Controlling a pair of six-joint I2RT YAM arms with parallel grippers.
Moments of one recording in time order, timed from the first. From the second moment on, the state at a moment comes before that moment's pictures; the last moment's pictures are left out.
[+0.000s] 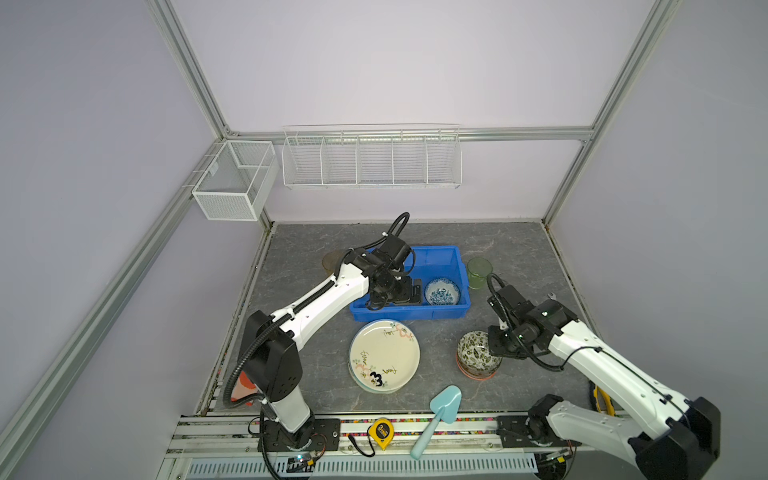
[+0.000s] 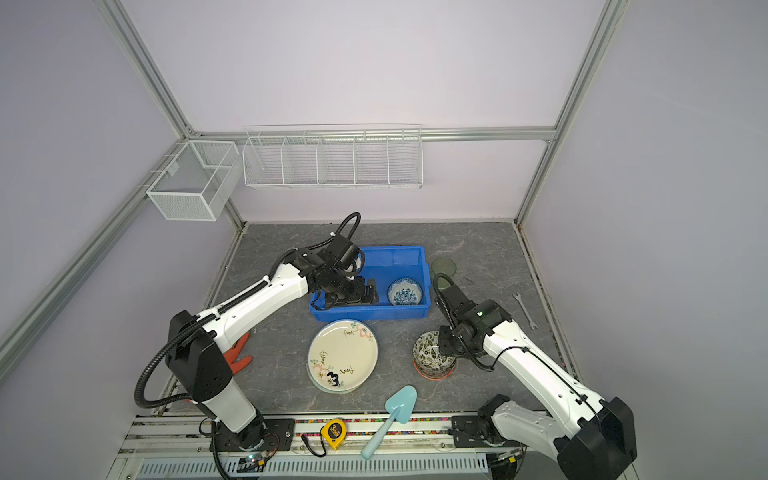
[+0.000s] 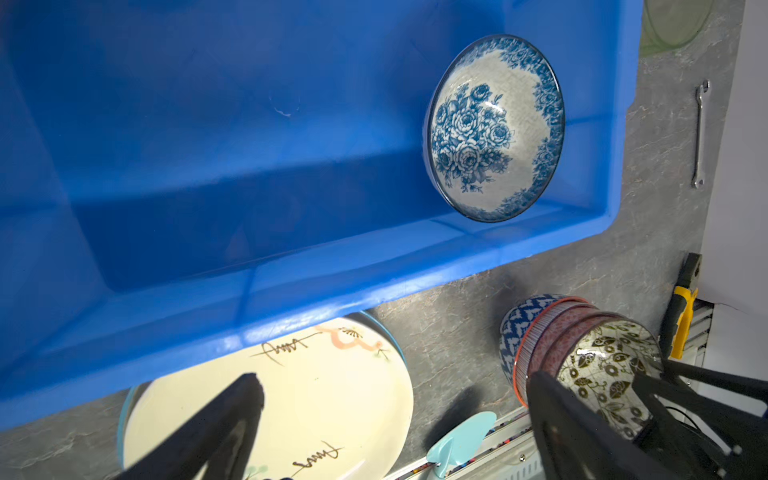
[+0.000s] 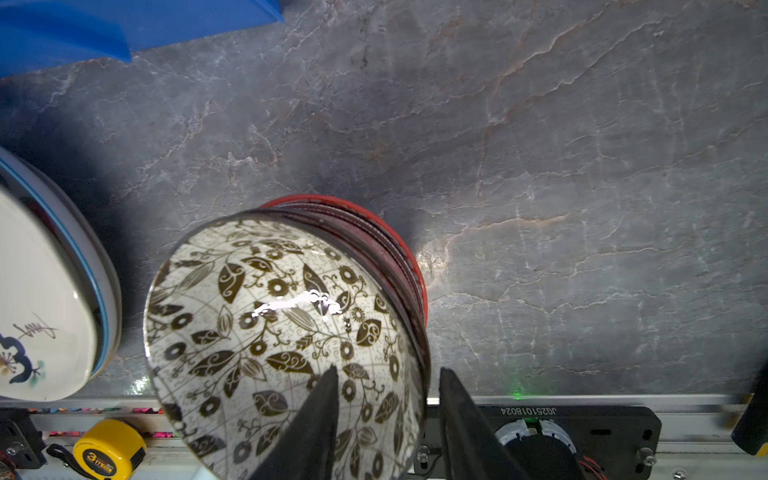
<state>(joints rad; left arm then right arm) -0.74 1.67 1.51 -0.98 0.17 -0.62 0.56 1.10 0.92 -1.20 0.04 0.65</state>
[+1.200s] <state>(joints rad) -0.74 1.52 1.36 -0.94 0.16 -0.69 0.55 1.11 0.91 -1.19 0.03 0.62</state>
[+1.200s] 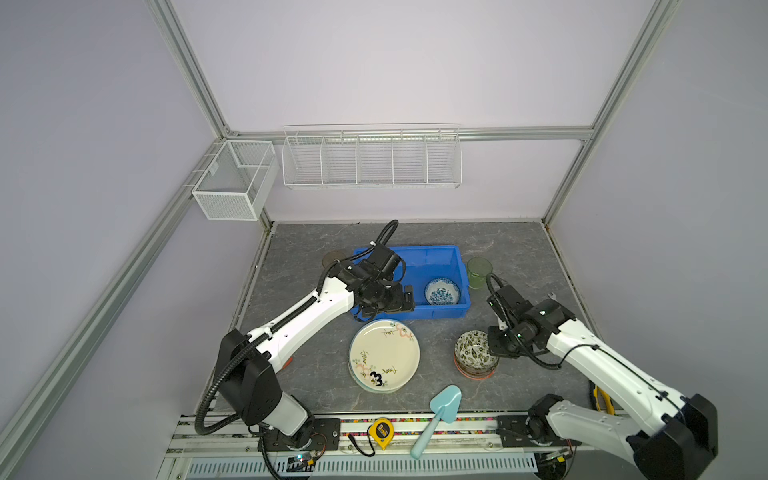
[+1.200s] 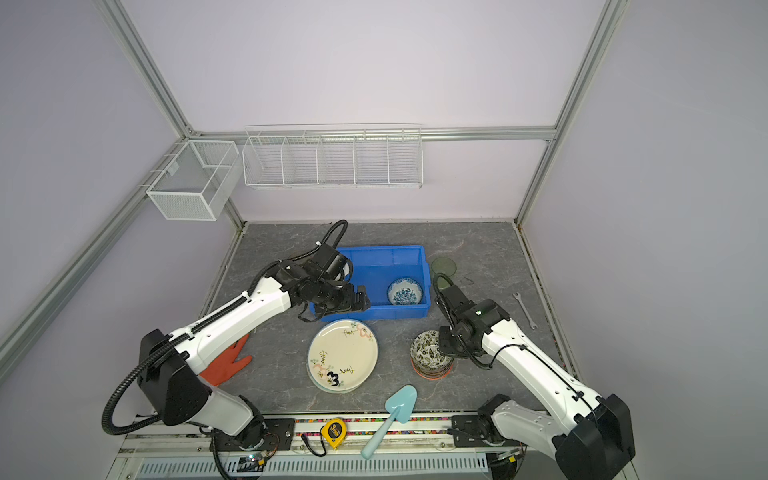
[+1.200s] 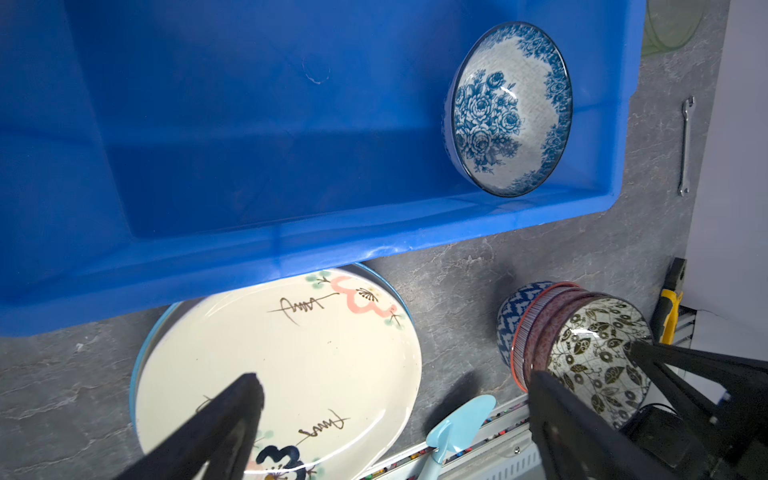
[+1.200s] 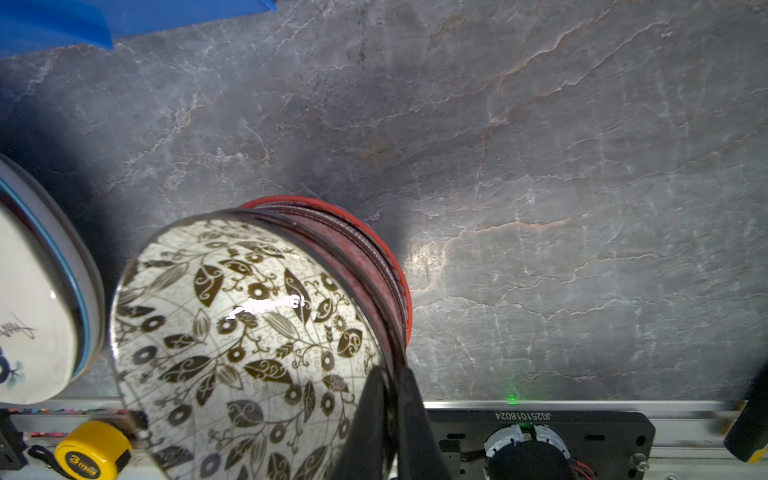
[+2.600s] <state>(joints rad) -1.06 1.64 1.37 -0.73 0.24 -0.89 0.51 1.03 1.02 -1.21 -0.11 0.61</state>
